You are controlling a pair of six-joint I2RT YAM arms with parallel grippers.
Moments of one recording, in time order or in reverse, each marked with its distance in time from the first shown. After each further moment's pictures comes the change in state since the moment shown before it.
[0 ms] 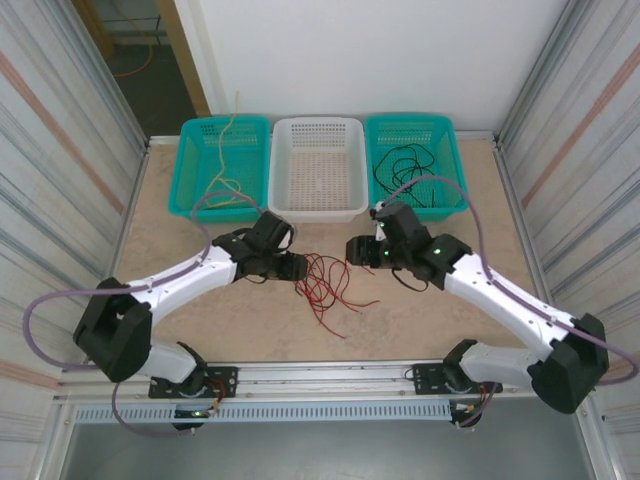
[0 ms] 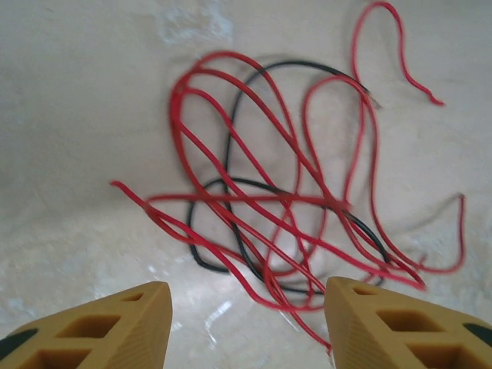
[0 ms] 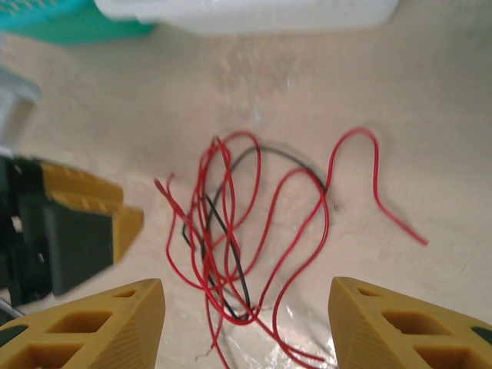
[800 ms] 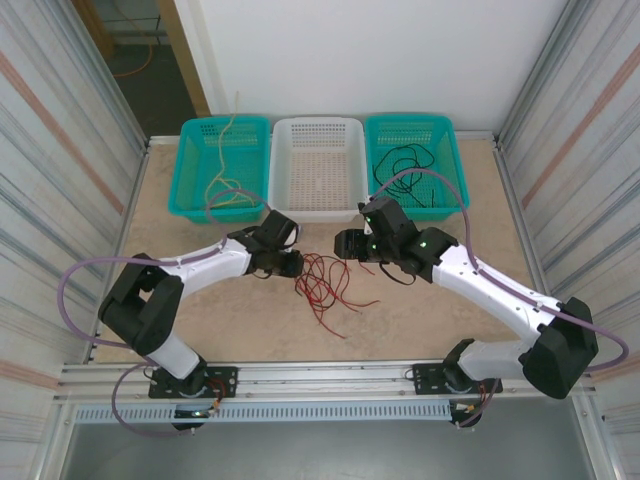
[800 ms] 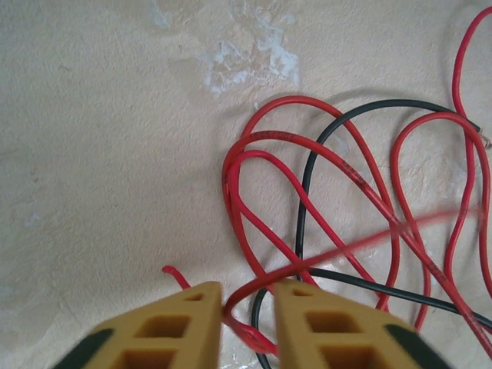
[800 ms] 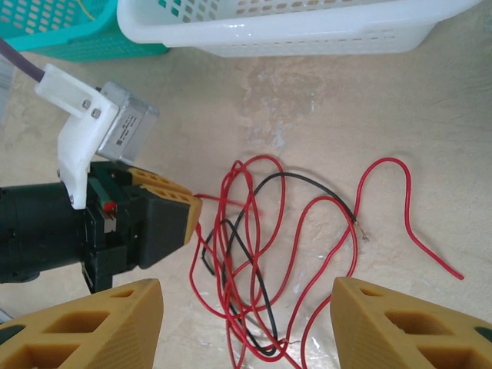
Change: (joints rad) left arm 0.025 0.158 0.006 0.126 -0.021 0.140; right arm 0.030 0.069 0.070 0.042 0.031 0.022
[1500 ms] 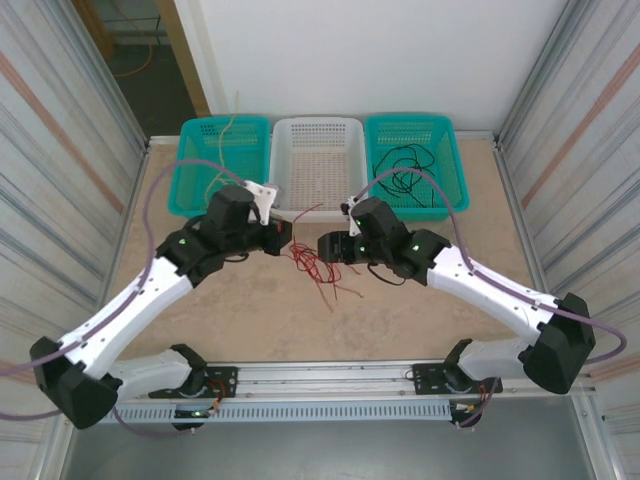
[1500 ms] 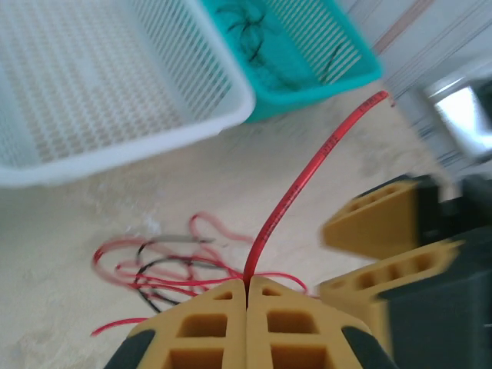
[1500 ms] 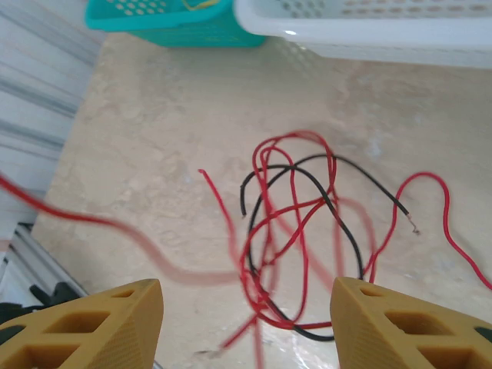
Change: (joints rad) left arm -0.008 -0.489 0.220 -0.175 0.091 0.004; right arm 0.107 0.027 0.053 0.087 -0.060 -0.022
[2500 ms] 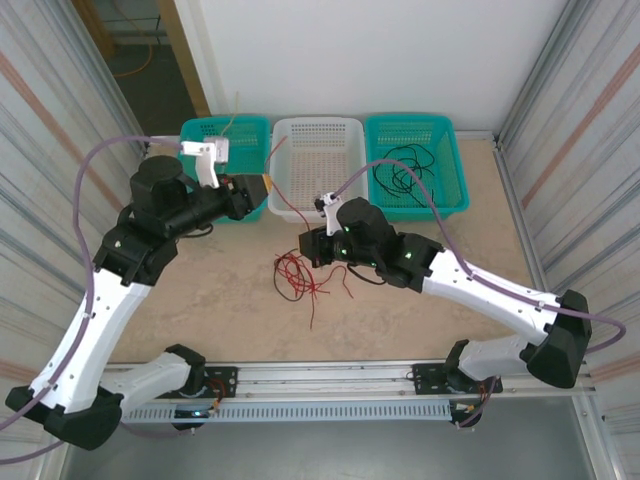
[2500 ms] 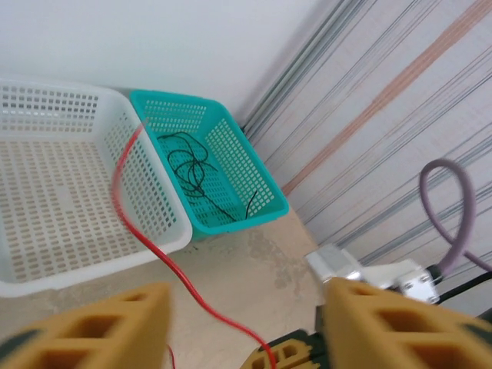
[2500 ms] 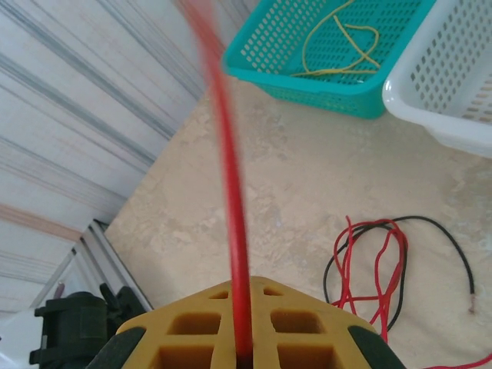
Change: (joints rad) left arm 0.197 -0.097 0.160 0.048 0.169 -0.146; right arm 0.126 -0.005 0.087 0.122 0.046 -0.059
